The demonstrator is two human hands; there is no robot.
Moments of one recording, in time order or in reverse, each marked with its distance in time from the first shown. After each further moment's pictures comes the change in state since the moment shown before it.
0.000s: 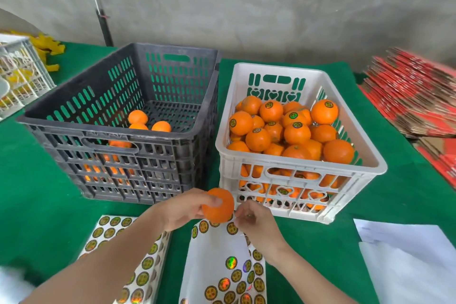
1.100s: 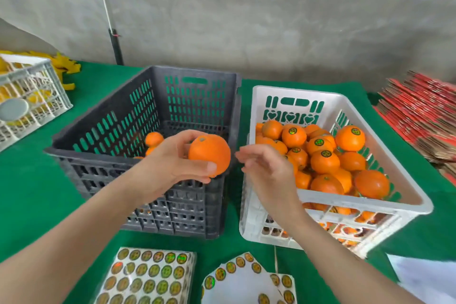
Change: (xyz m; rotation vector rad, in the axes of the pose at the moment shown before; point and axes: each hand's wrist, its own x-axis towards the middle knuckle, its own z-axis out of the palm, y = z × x) left_hand -0.075 0.115 -0.079 -0.018 0.254 0.493; right_hand 0.060 -0.145 0.004 0.085 0.227 -0.654
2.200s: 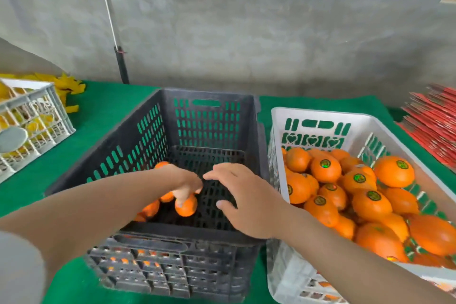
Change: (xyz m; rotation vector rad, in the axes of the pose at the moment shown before) left_hand 0.163 -0.082 -0.100 1.747 -0.674 -0.523; right_hand 0.079 0.011 0.058 -0.605 -0.610 -0.167
